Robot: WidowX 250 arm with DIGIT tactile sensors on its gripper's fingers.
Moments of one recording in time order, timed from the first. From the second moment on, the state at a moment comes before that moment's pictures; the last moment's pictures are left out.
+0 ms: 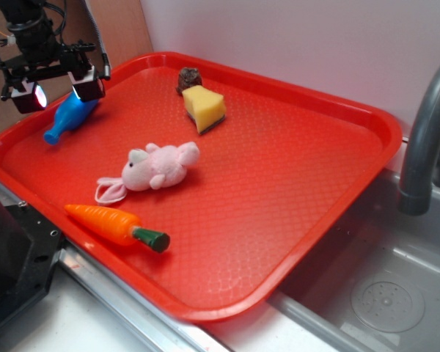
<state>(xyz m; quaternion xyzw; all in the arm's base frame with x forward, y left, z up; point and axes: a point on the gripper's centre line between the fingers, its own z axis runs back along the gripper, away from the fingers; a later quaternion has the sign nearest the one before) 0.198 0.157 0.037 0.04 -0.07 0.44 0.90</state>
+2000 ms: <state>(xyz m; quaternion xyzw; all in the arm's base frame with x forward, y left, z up) 0.185 0.026 0.199 0.04 -0.04 0.05 1.00</state>
